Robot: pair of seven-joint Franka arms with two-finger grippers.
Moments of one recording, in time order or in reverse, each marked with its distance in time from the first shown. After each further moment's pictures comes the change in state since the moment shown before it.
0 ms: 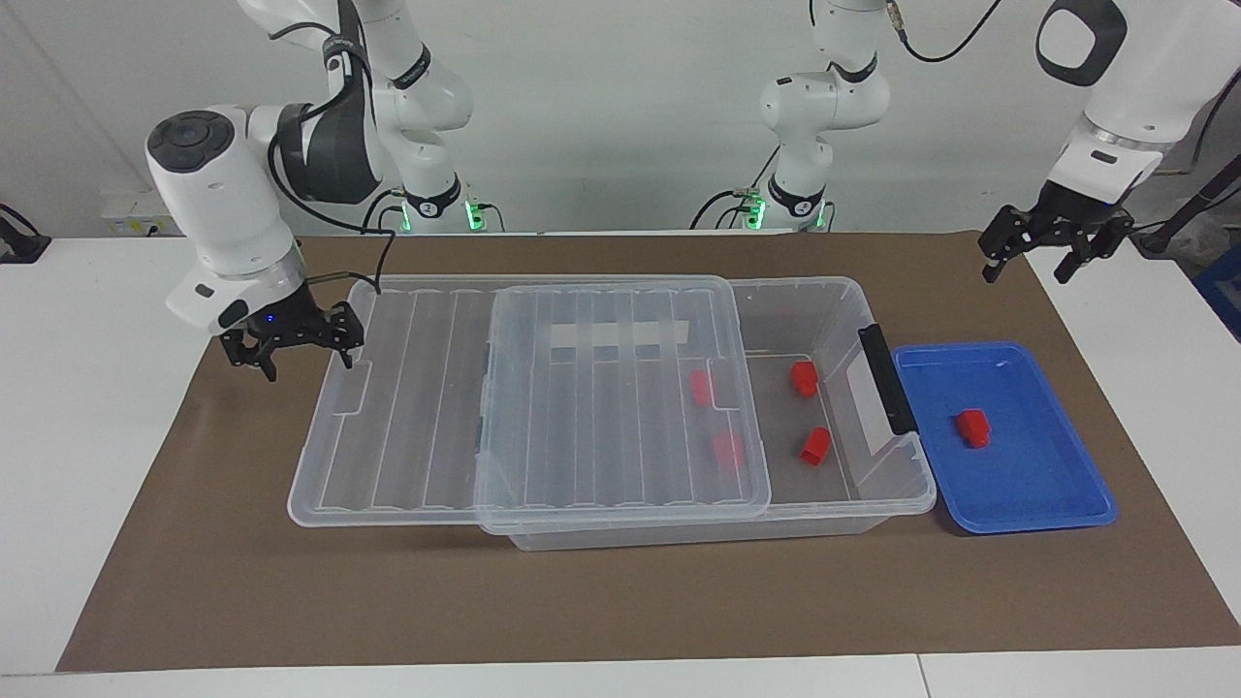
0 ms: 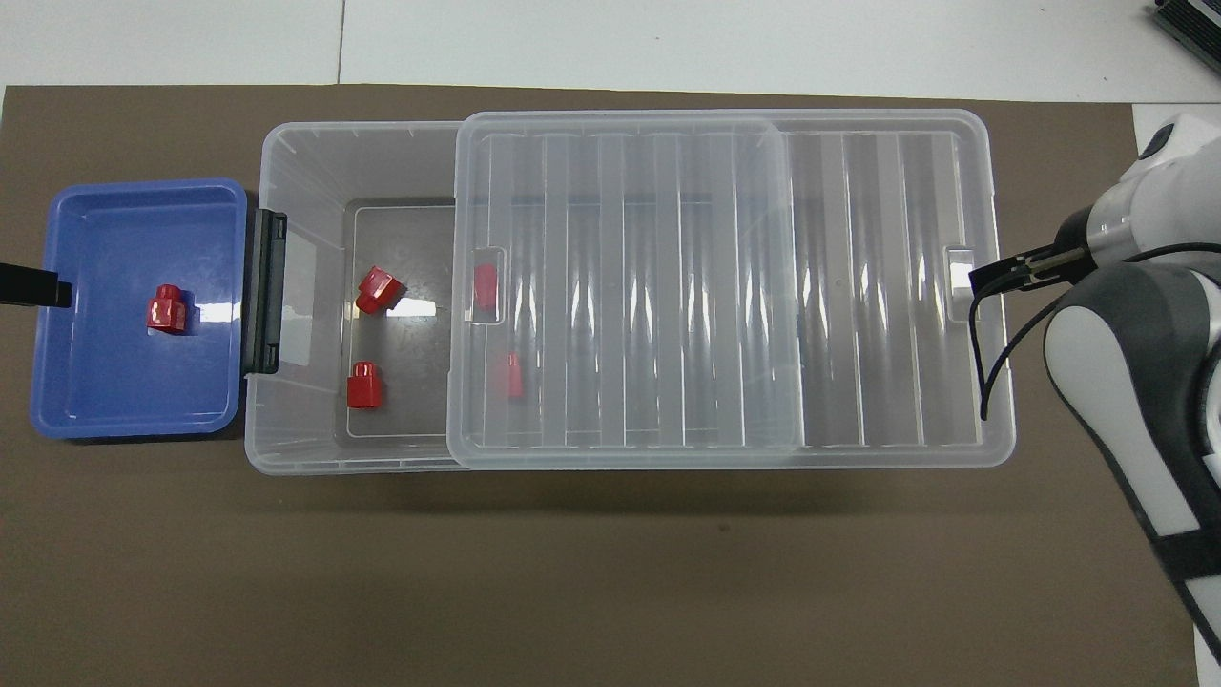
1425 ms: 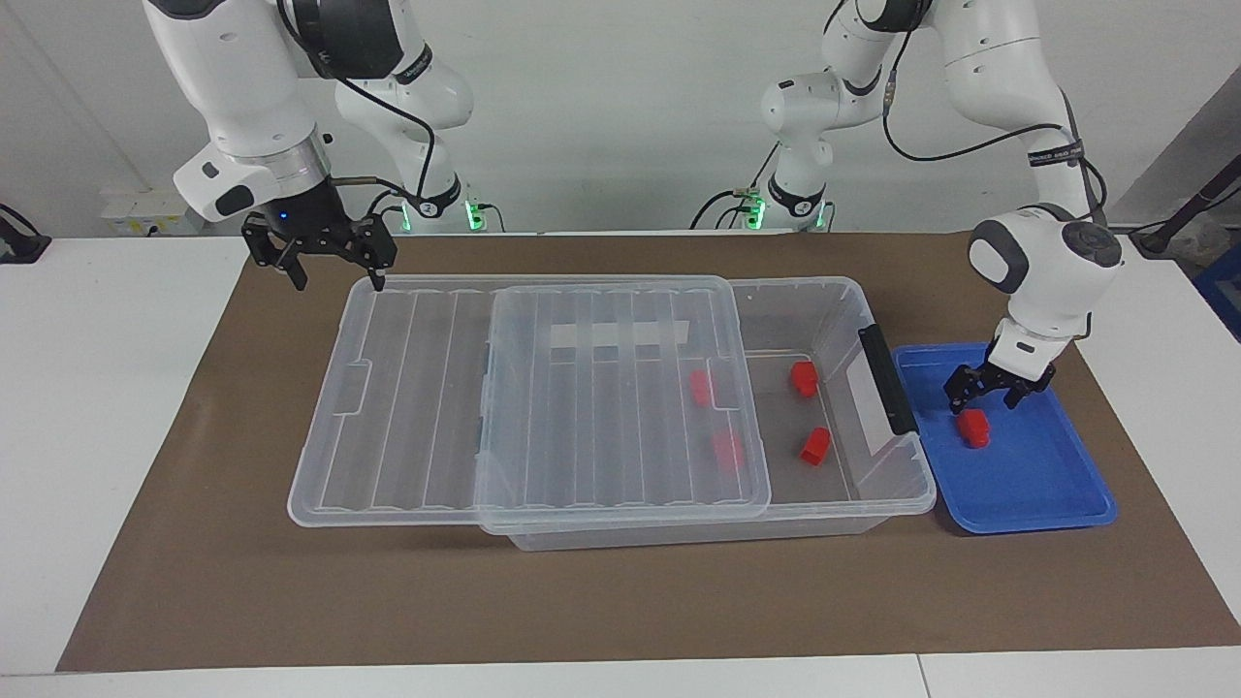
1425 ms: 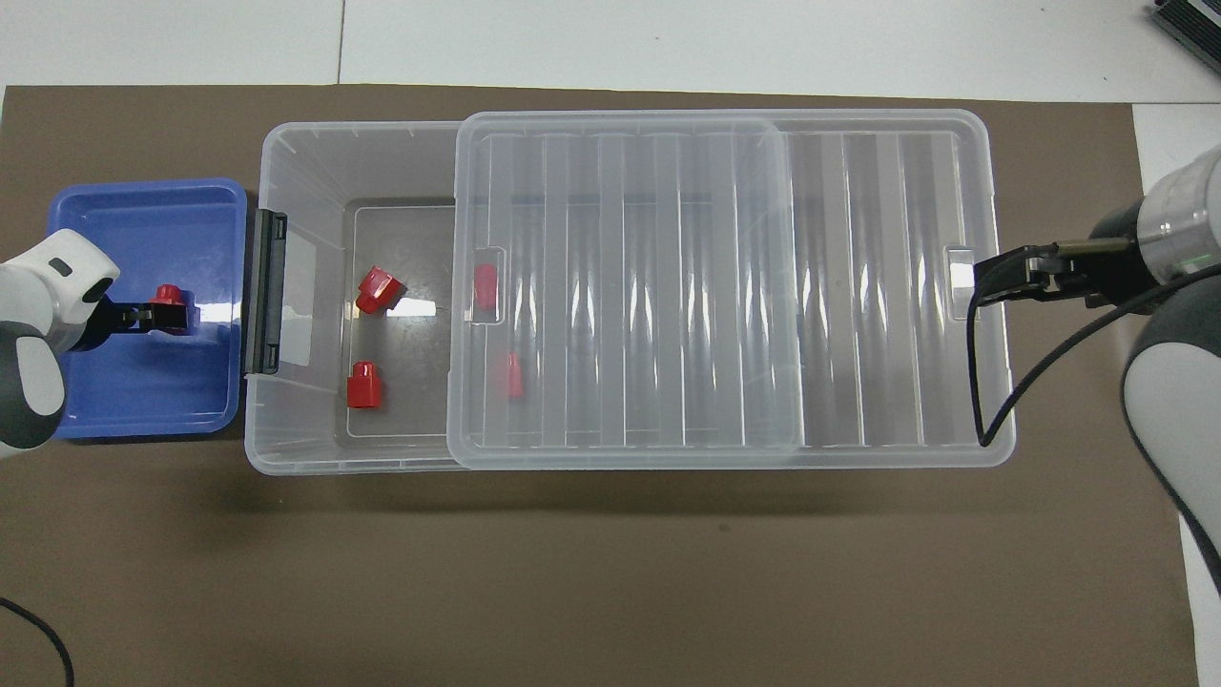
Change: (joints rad) left arm 0.099 0.267 -0.001 -0.355 0.000 0.668 -0.027; right arm 0.069 -0.064 0.001 0.185 0.058 -0.296 0.269
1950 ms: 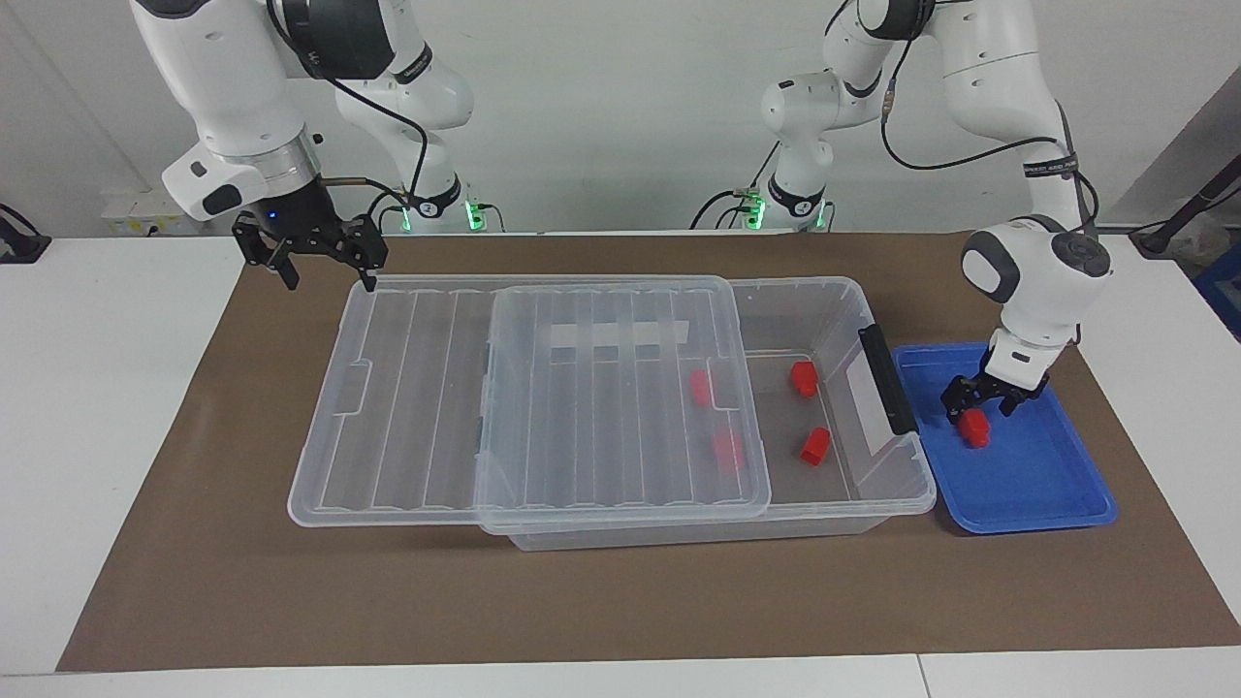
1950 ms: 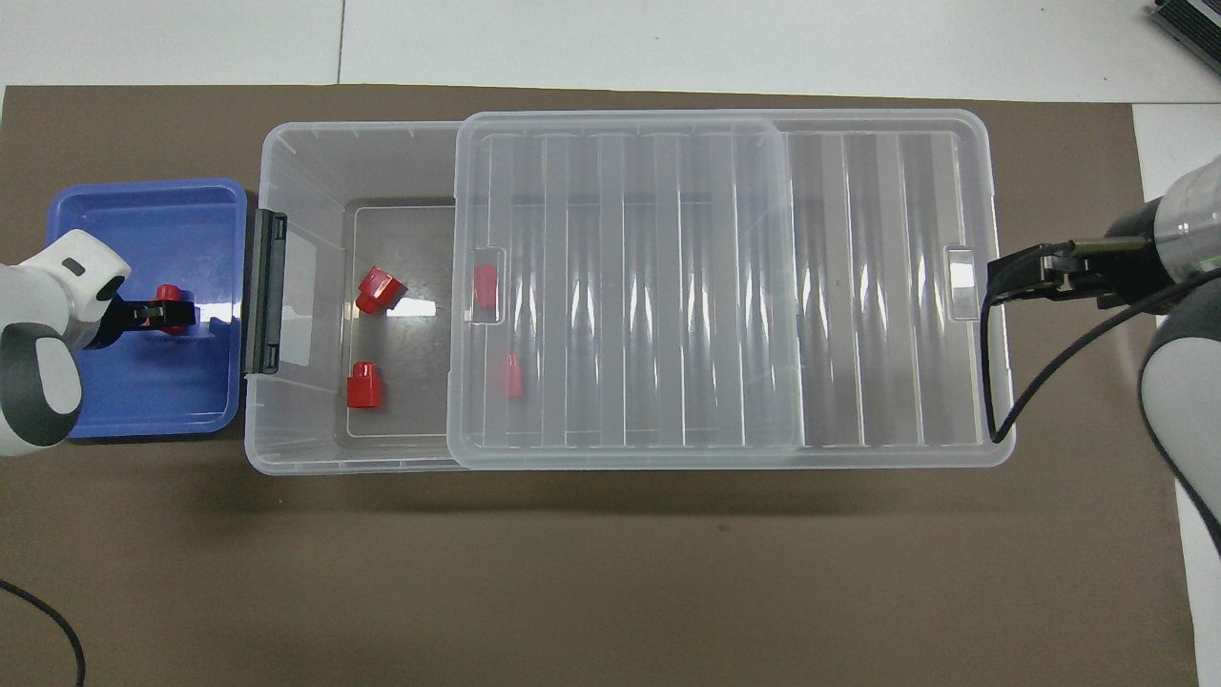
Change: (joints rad) left arm -0.001 0.029 -0.003 -0.002 0.000 0.039 -0.036; right arm -0.016 -0.001 -0.001 -0.003 0.001 0.000 0.000
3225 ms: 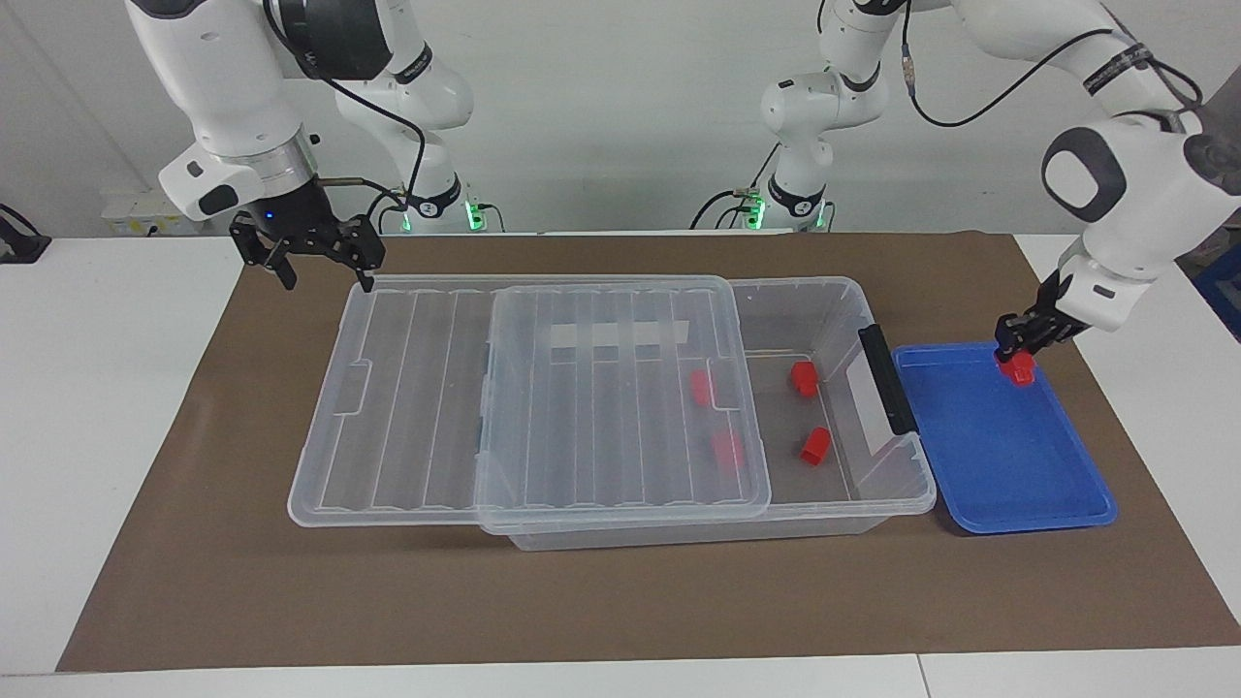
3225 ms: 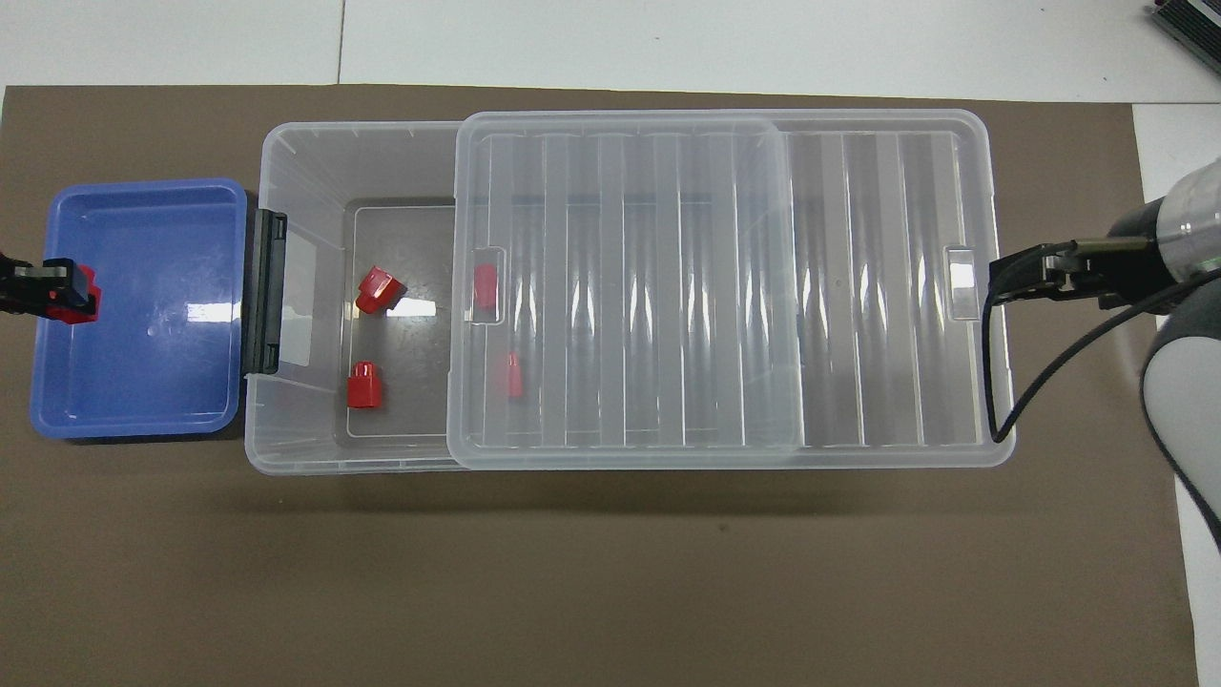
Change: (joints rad) left arm -0.019 -0.127 -0.019 0.431 -0.003 -0.777 -0.082; right arm 0.000 0.000 0.000 -0.001 0.000 0.000 0.000
